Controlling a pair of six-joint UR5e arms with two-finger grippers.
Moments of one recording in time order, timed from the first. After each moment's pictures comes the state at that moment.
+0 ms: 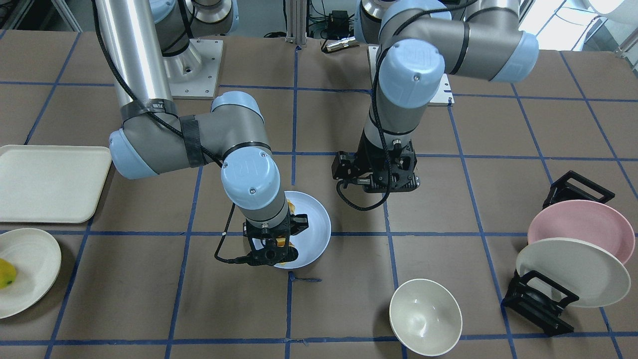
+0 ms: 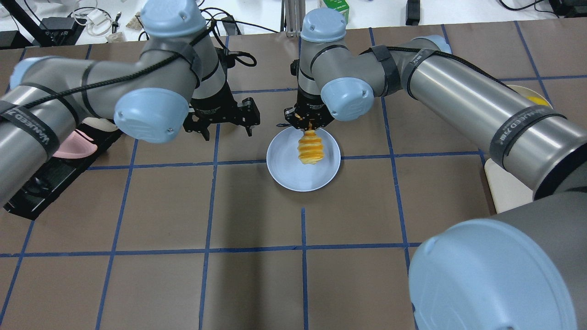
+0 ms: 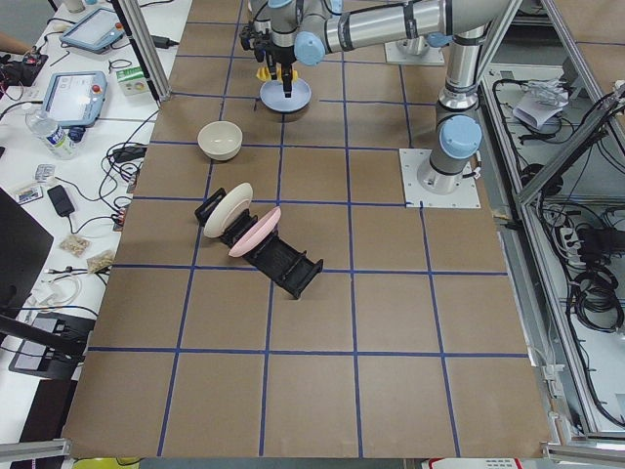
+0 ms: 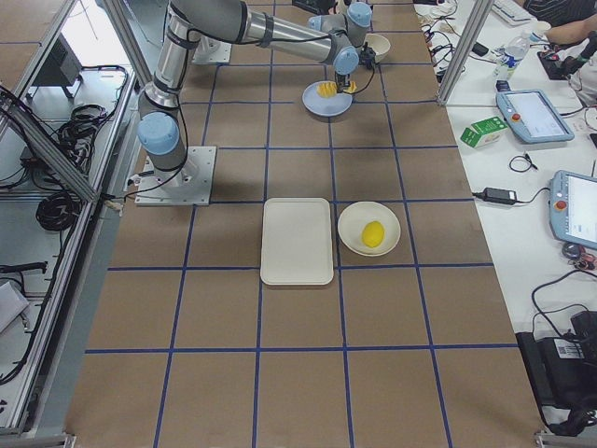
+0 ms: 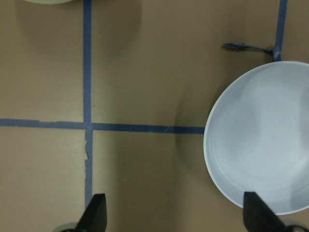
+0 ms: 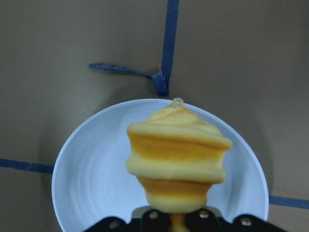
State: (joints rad) left arm -1.73 -1.75 -1.64 -1.36 1.57 -0.23; right arm 1.87 -1.00 1.46 -1.98 -1.44 0.19
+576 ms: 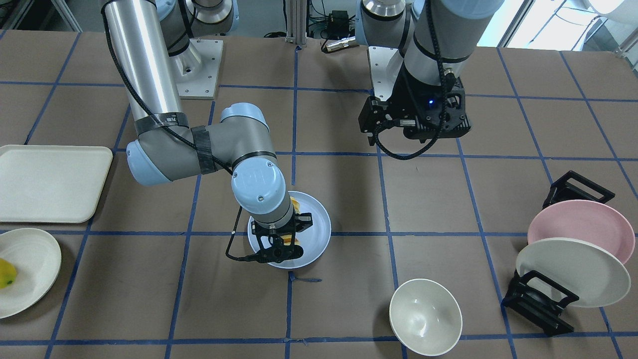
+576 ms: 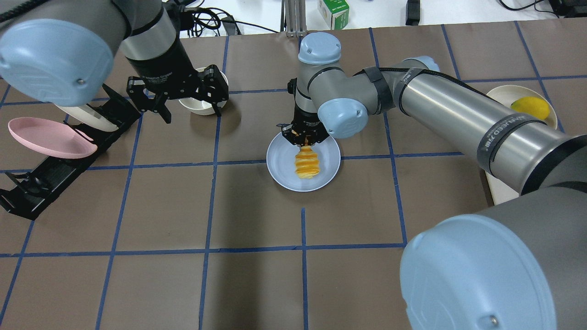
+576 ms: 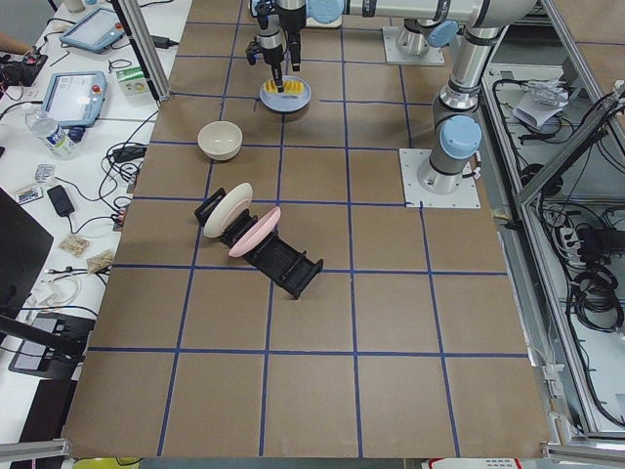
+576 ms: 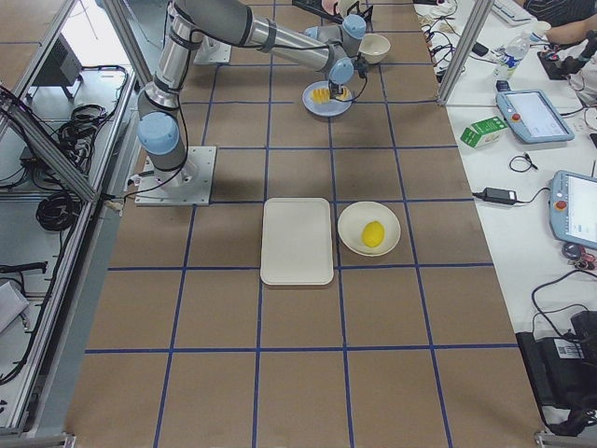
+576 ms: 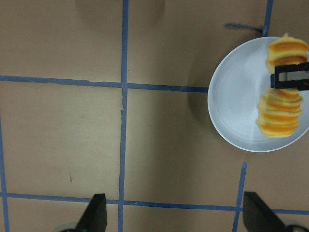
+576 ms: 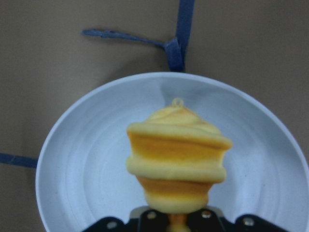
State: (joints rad) left arm -1.65 -1.64 -1.53 -1.57 1.53 -0.17; right arm 1.88 -0.98 1.54 -2.05 -1.42 0.19
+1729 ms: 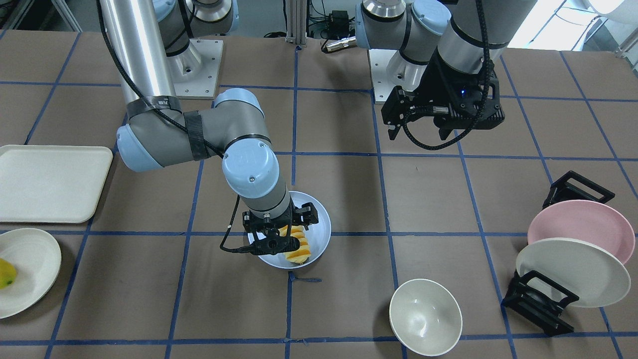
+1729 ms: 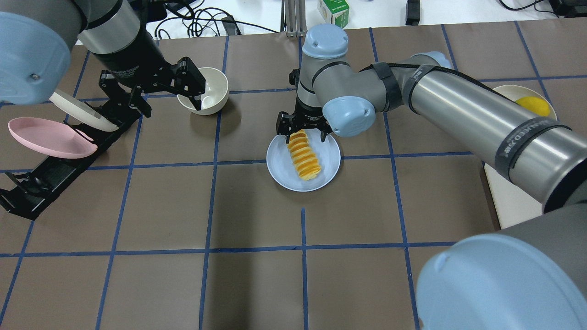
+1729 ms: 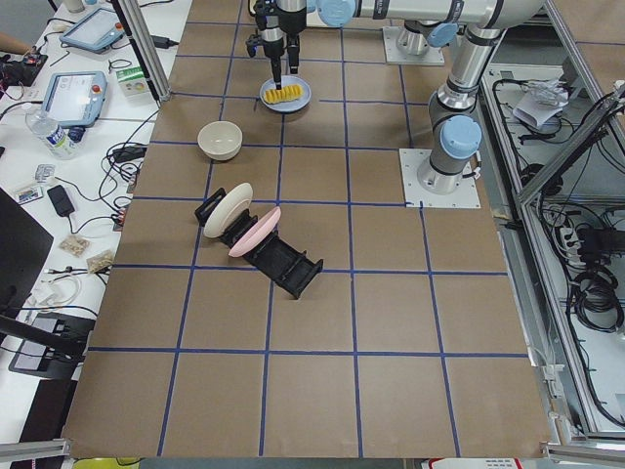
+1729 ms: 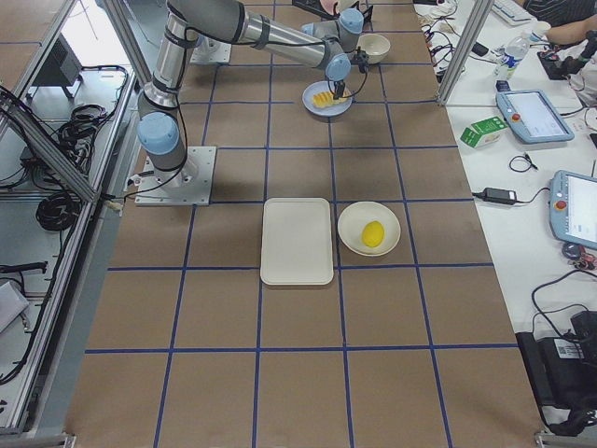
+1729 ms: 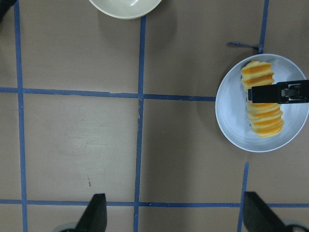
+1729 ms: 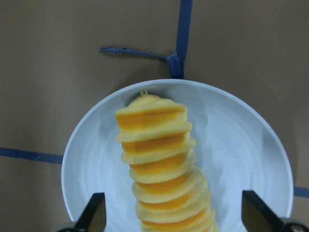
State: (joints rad) left arm -1.59 -1.60 -1.54 -1.57 1.51 -0.08; right arm 1.86 -1.07 1.55 -2.04 -1.41 0.21
